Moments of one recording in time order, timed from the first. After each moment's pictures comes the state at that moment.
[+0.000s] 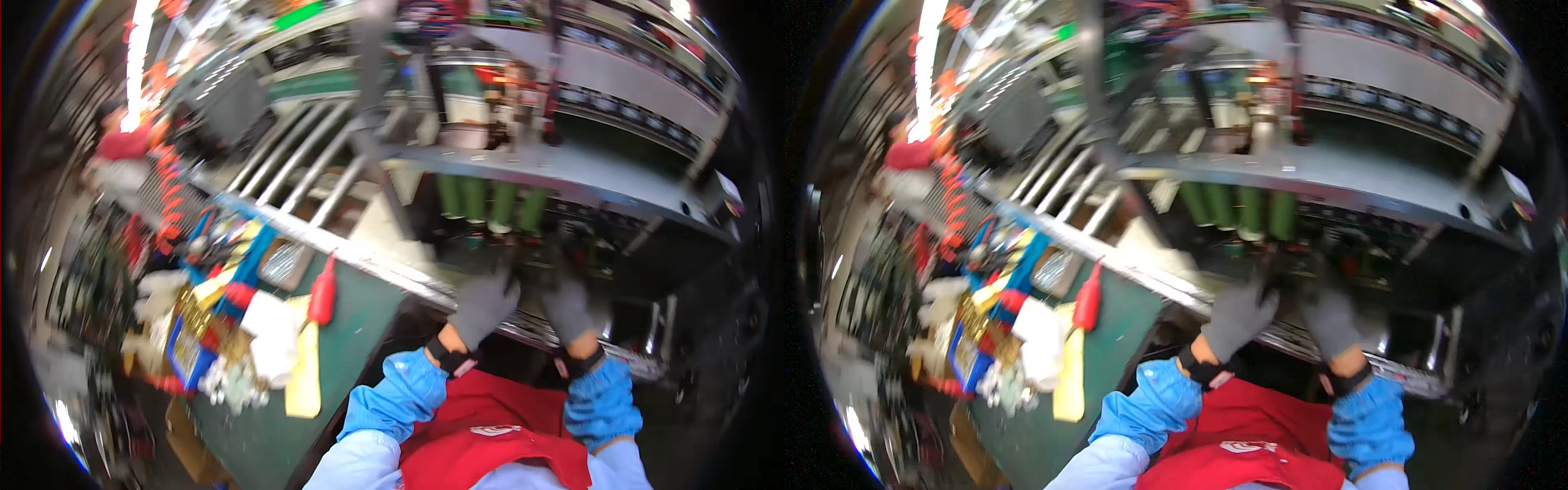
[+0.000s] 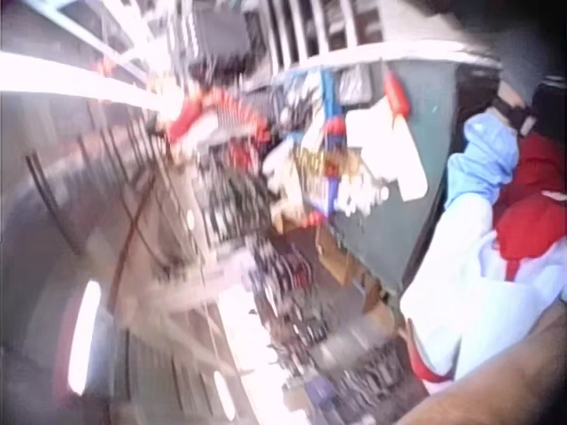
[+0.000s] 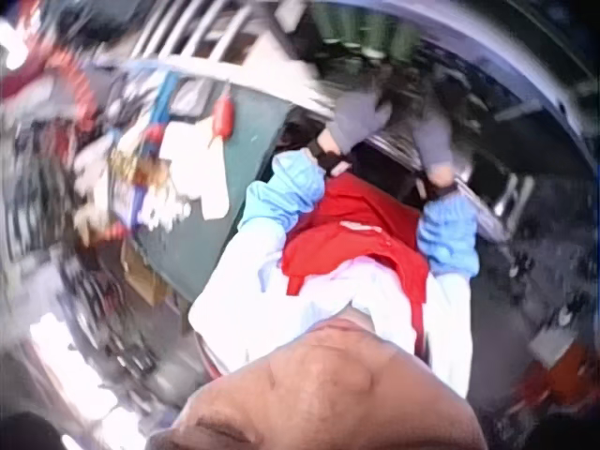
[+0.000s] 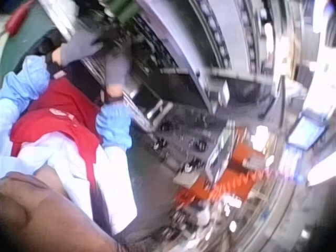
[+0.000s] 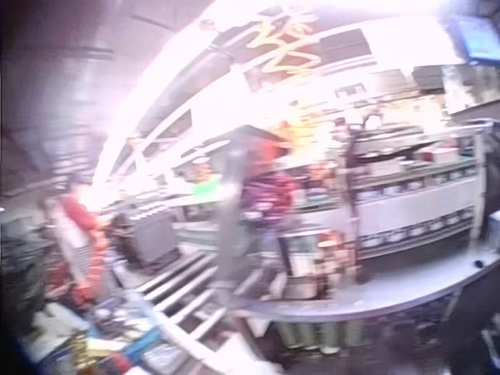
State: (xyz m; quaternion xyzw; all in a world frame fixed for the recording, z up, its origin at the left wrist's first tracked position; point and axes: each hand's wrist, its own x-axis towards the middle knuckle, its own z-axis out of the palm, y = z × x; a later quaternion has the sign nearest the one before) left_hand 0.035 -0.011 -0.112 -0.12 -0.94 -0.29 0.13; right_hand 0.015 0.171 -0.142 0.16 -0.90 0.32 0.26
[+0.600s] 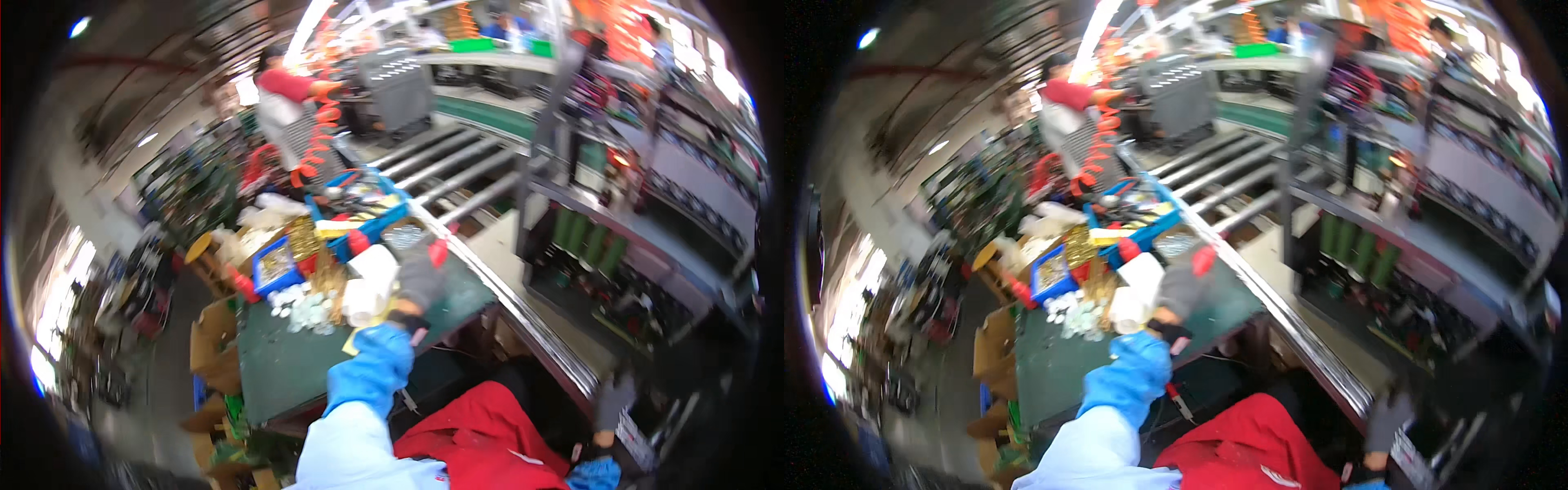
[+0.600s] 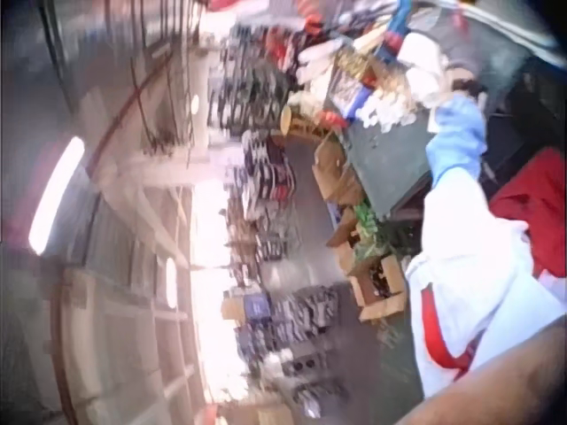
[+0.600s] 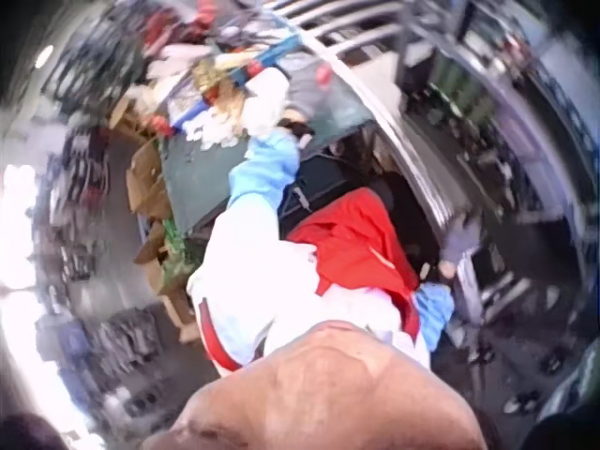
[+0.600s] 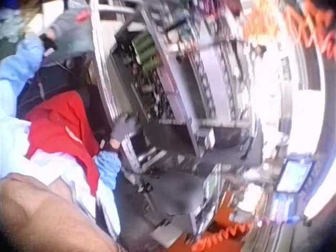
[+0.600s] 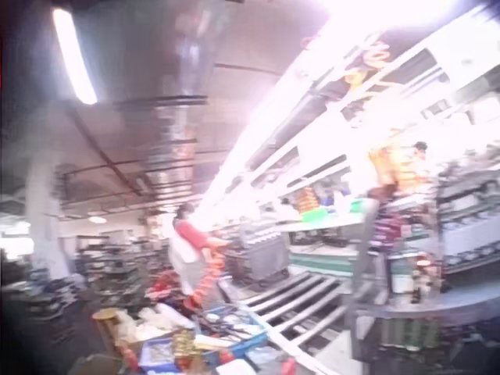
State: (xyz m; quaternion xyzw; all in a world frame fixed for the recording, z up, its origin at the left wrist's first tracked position) left_hand 0.105 -0.236 -0.106 0.23 -0.96 0.00 0.17; right_hand 0.077 0.261 -0.219 0.00 -0.91 0.38 0.19
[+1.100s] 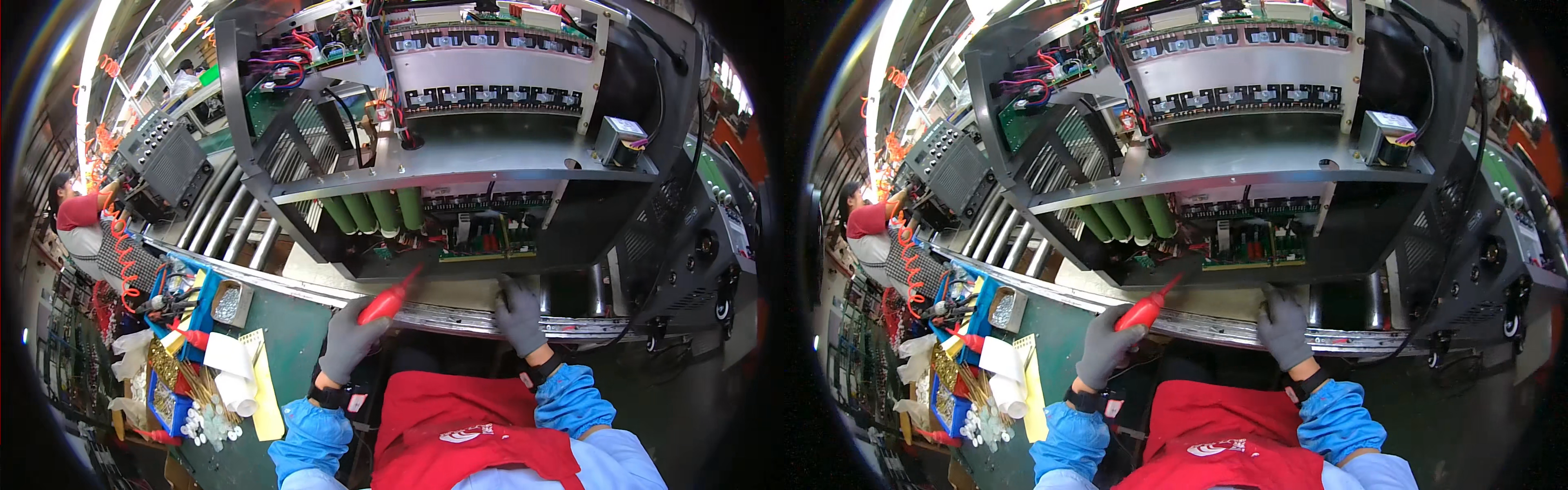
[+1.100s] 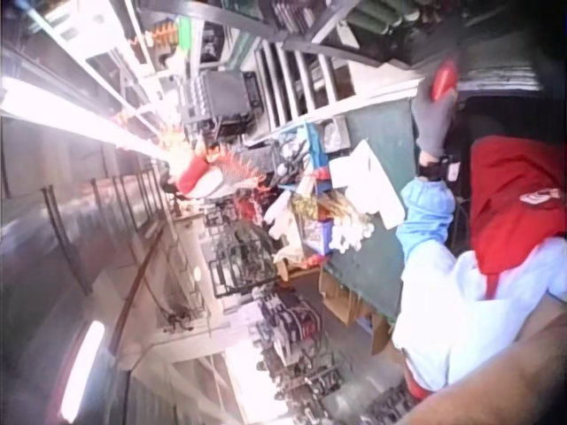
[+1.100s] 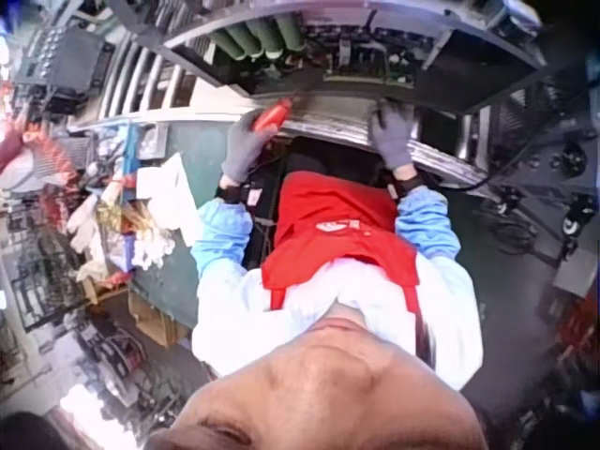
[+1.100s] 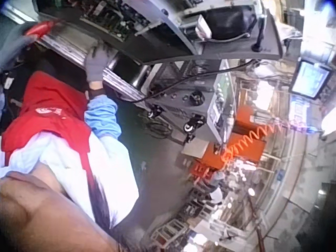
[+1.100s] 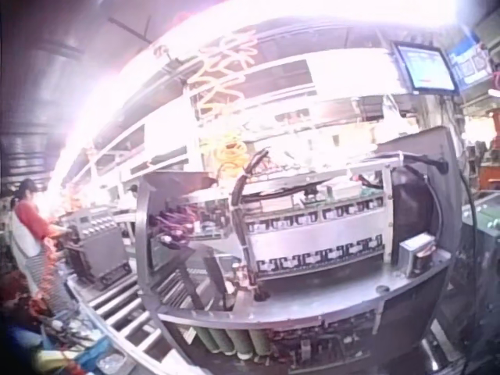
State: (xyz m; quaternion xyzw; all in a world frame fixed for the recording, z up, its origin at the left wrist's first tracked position) left_hand 0.096 -0.068 -0.067 0.05 -0.80 -0.59 -0.09; right_hand 0.081 0.241 -0.178 0.05 -0.91 0.32 0.25
